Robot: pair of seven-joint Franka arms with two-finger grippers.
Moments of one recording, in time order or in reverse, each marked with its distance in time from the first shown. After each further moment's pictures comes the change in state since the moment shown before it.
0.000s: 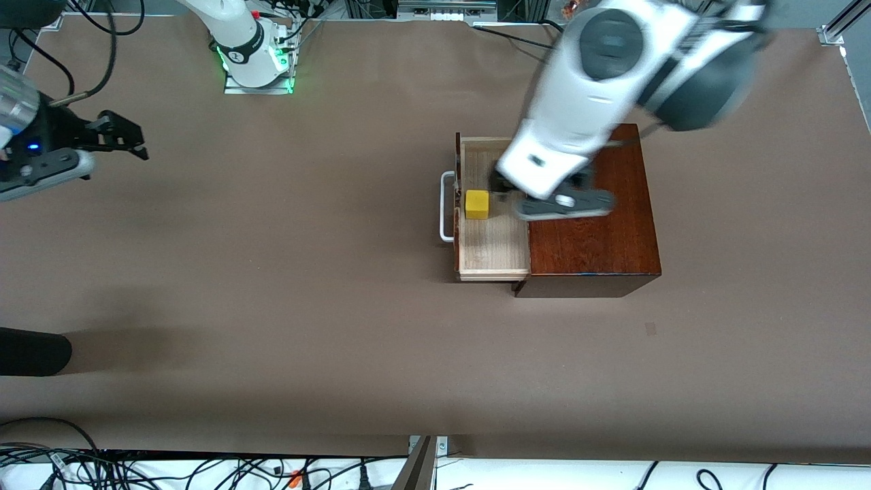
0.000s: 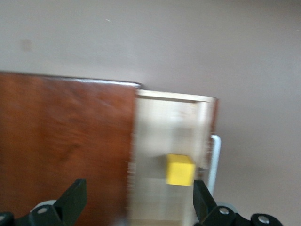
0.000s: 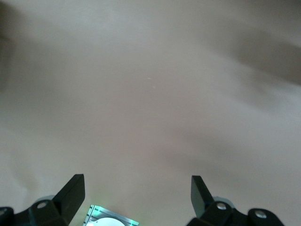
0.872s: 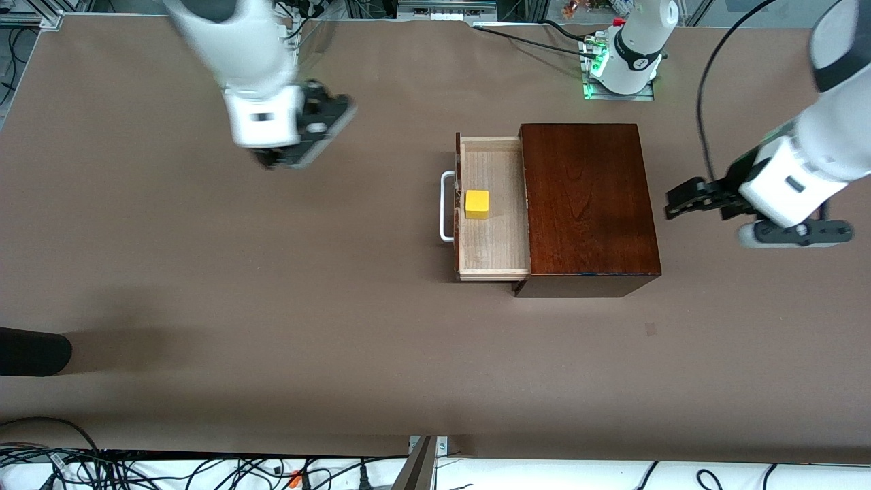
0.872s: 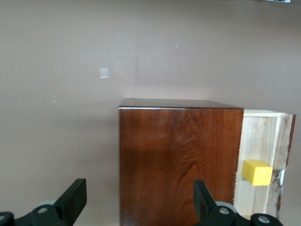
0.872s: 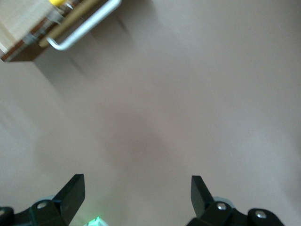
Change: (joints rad) left arm 0.255 -0.185 0.190 -0.126 -0.161 -0.027 0.471; right arm 0.502 0.128 0.023 -0.003 0.001 0.147 -0.008
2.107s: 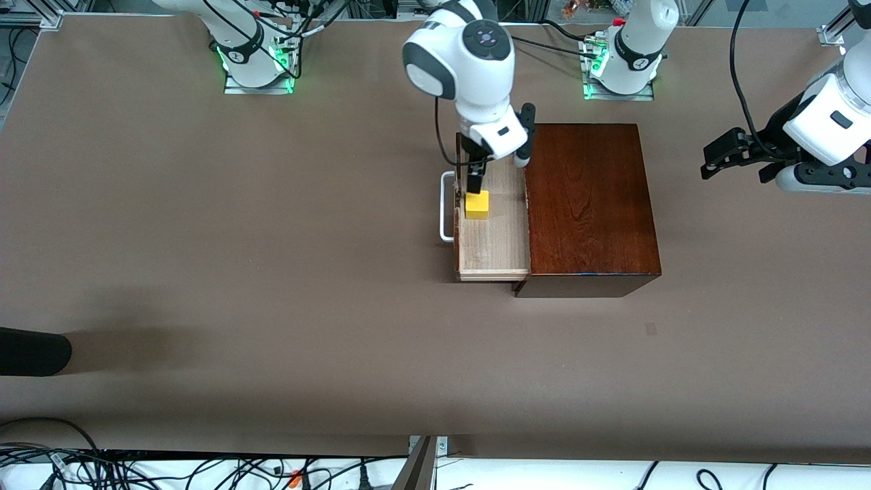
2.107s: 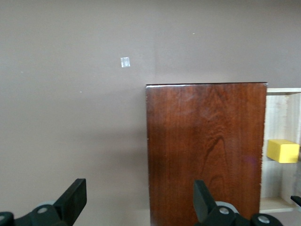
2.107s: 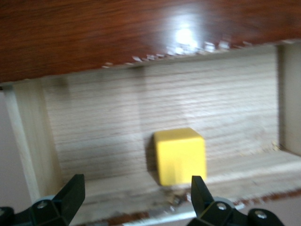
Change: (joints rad) left arm -0.305 -0.182 0.370 -0.184 0.009 0.016 0.103; right arm 0.256 0.470 0.102 0.250 -0.079 0.396 -0.081
